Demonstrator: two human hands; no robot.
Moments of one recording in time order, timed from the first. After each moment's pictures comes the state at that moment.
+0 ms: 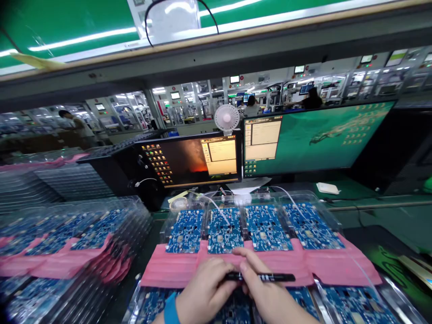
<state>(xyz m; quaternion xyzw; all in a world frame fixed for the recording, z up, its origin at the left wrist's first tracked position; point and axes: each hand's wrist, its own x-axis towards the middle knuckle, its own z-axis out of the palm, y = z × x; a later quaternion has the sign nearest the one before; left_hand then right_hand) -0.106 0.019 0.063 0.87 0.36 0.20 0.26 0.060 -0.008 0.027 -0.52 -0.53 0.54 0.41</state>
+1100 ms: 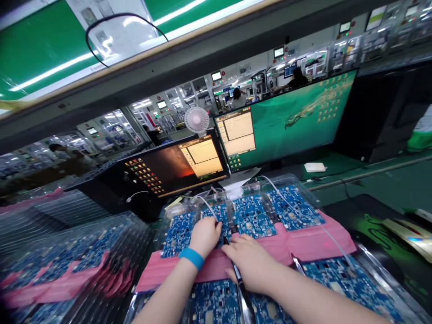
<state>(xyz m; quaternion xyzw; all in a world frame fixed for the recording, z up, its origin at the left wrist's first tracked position) -0.053 0.106 0.049 0.81 0.59 0.00 -0.03 0.090 0.026 0.019 -0.44 -0.86 0.16 0.20</state>
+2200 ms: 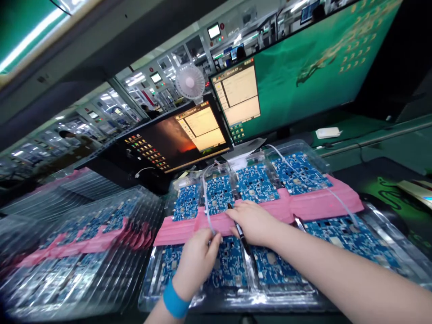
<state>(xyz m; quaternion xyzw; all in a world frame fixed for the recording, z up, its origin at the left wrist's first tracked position) -0.080 -0.012 0.060 0.82 0.57 0.07 0.05 0.097 0.026 0.015 -0.42 -0.87 0.11 0.21</state>
